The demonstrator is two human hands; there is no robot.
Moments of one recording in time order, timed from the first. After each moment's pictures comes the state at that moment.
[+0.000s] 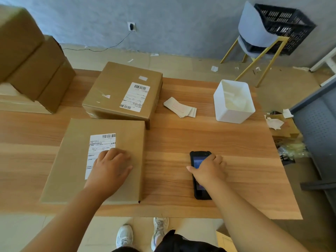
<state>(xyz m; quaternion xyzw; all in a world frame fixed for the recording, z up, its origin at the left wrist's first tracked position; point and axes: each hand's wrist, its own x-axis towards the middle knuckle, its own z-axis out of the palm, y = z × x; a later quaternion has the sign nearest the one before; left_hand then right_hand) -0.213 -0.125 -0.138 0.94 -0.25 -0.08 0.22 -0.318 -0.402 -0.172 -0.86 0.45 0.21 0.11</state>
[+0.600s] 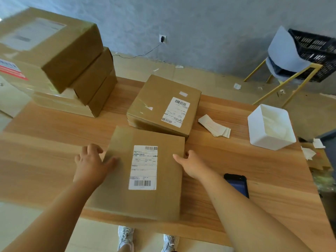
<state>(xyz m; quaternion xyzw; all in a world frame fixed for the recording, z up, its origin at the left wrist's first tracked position) -0.127 -0.010 -0.133 0.95 0.07 -0.11 0.28 -0.190 -0.295 -0.144 -0.81 0.31 0.22 0.44</state>
